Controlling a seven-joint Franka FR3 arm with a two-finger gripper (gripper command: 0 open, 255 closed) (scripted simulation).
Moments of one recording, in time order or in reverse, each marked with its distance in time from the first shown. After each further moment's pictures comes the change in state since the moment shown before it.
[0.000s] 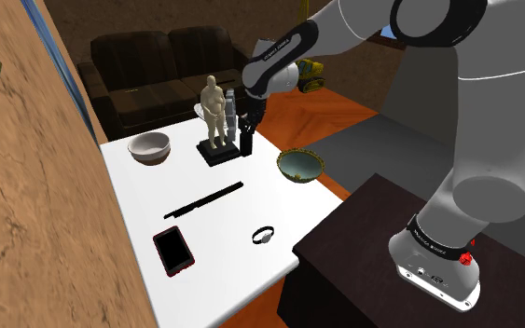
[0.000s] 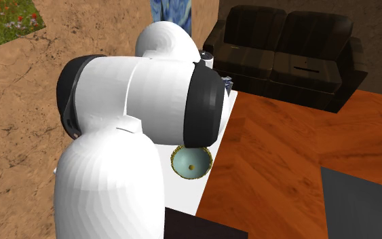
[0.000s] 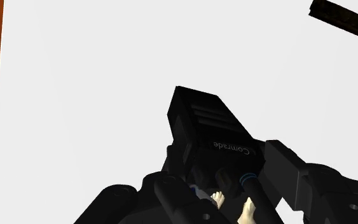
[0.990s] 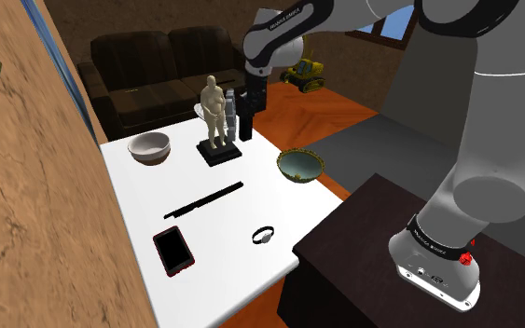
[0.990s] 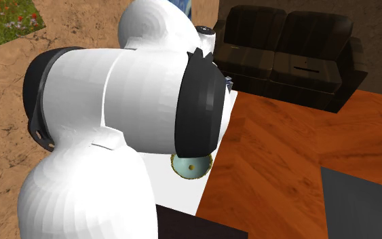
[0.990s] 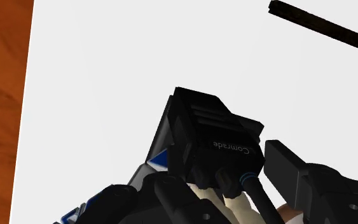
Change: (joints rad) arm 0.007 -0.113 -0.013 0.046 -0.028 -0.156 0.040
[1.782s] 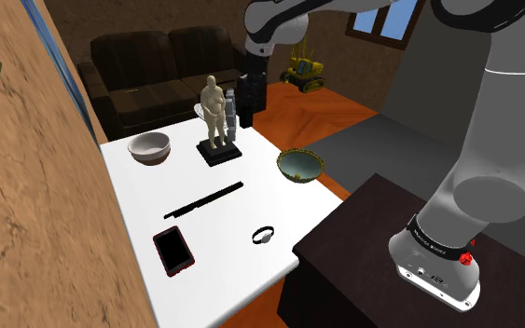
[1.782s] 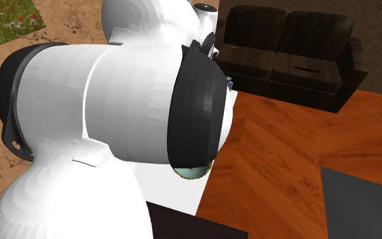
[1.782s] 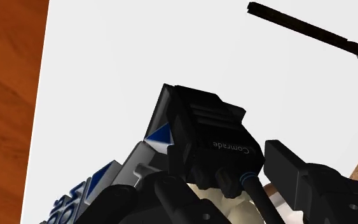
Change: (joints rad) arm 0.001 -0.068 -0.006 0.062 -0.018 -0.129 0.027
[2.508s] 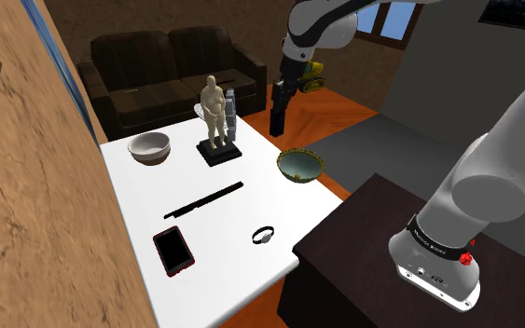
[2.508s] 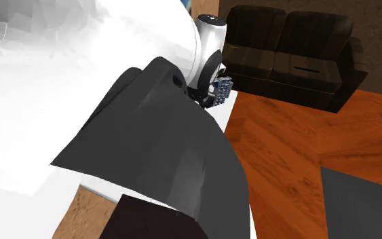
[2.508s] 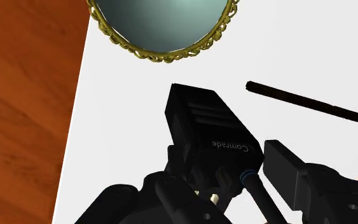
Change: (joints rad) arm -0.032 -0.366 -0.026 -0.457 0.015 0.080 -0.081
